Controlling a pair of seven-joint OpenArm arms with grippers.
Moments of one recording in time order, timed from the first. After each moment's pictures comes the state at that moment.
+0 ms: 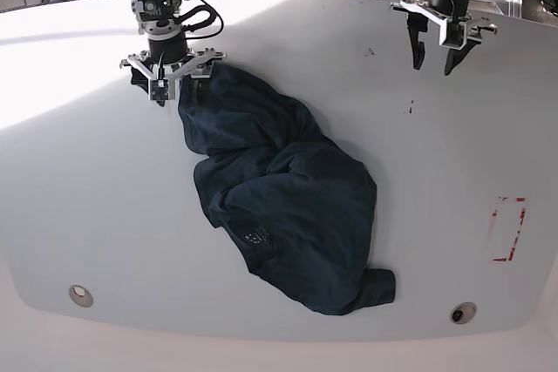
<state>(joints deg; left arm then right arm) 43.3 -7.0 -12.9 108.4 0.0 -12.4 -2.9 -25.8 -2.7 10.2 103.1 -1.7 12.2 -21.3</state>
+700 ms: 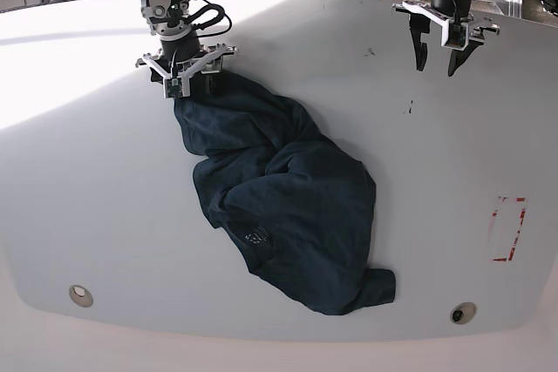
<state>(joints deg) 43.2 -7.2 -13.2 108.3 0.3 -12.2 -3.0 -24.0 -2.5 9.1 95.6 -1.0 14.2 -20.0</state>
